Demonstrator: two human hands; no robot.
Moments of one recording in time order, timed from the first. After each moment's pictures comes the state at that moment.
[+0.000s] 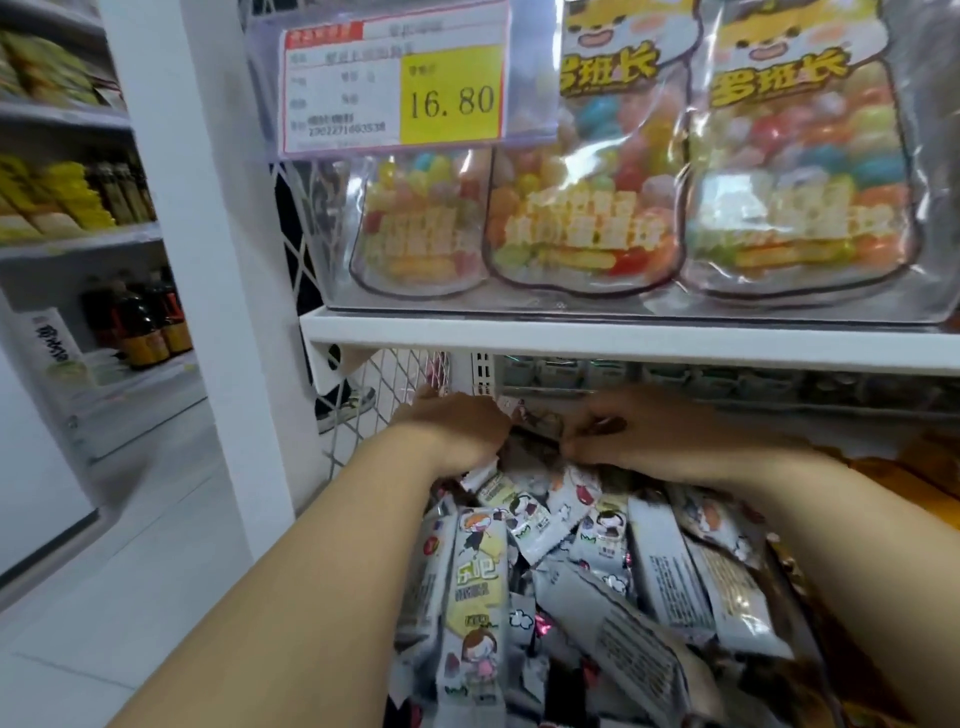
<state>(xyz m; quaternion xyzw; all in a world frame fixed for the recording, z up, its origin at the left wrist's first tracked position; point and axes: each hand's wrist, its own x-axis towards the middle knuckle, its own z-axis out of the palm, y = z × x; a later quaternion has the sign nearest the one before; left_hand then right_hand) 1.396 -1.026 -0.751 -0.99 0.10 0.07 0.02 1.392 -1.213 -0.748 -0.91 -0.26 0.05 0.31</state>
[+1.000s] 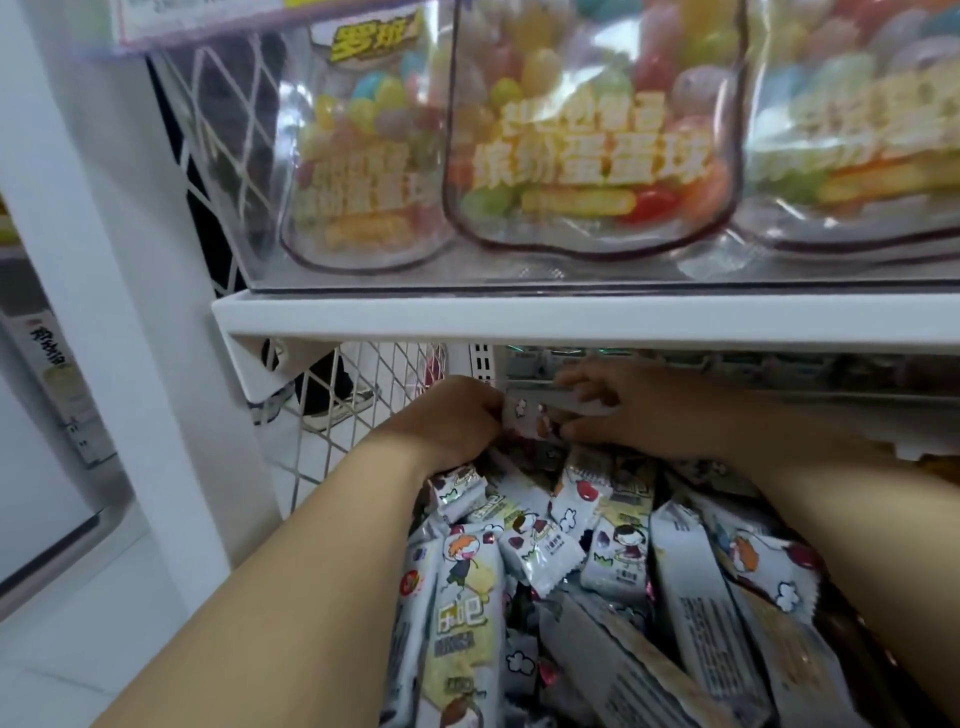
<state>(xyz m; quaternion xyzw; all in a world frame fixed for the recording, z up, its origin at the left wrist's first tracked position) 1.424 -1.022 -0.765 -0.95 0.06 0.03 -0.30 1.436 -1.208 -0.756 -0.95 -0.22 0.03 0.22</state>
